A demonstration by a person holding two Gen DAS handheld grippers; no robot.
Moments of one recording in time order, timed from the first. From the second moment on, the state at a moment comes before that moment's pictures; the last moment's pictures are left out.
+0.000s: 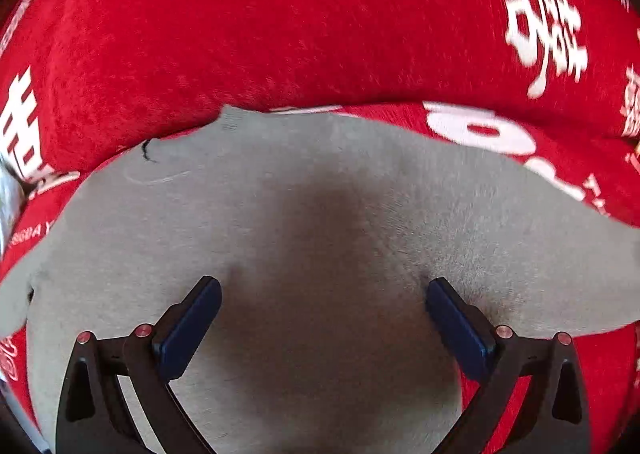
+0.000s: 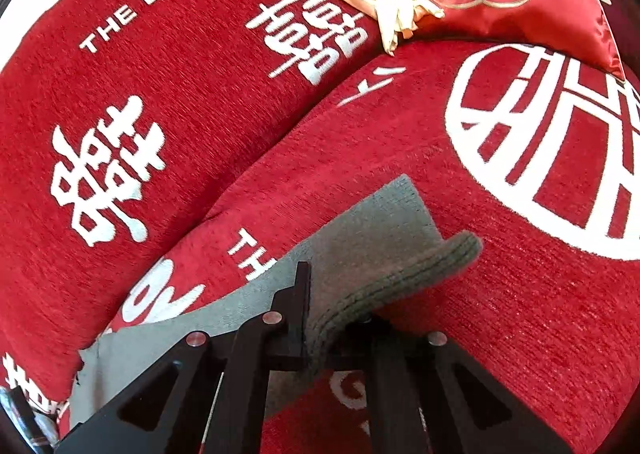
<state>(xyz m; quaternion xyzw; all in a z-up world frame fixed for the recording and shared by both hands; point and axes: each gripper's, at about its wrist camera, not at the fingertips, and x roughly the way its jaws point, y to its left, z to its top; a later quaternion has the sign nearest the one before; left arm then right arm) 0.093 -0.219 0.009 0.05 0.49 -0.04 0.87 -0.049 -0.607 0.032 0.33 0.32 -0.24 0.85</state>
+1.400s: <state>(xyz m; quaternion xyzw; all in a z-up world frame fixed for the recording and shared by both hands) 0.052 0.077 0.007 -0.07 0.50 -0.05 0.86 0.039 -0.327 0.118 0.20 0.35 -0.21 0.89</state>
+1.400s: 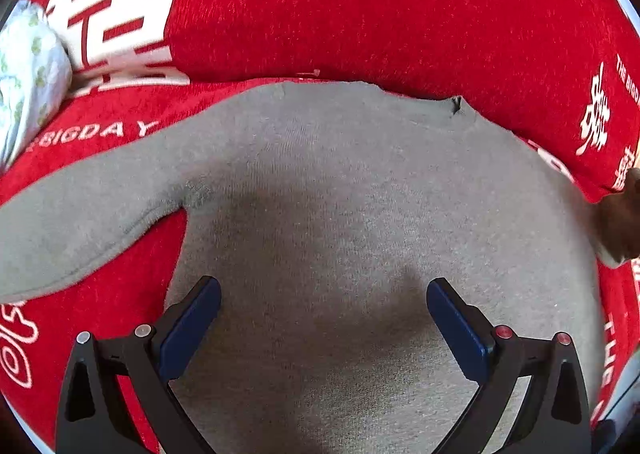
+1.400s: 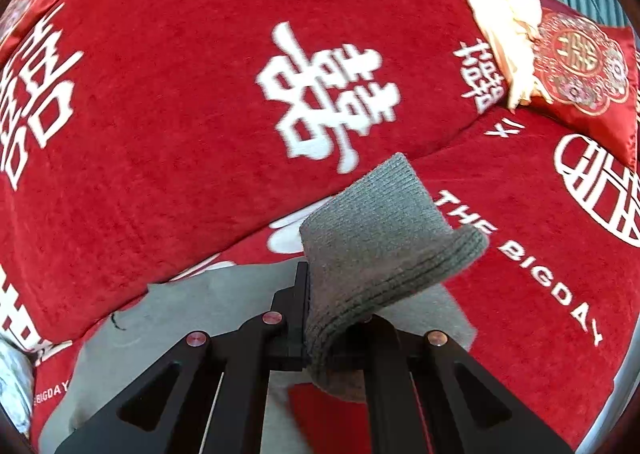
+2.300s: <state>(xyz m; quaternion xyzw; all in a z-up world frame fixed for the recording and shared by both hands) 0.047 0.132 0.013 -0.13 0.48 -0.02 0.86 0.117 -0.115 0.070 0.15 0.40 -0.07 0.90</state>
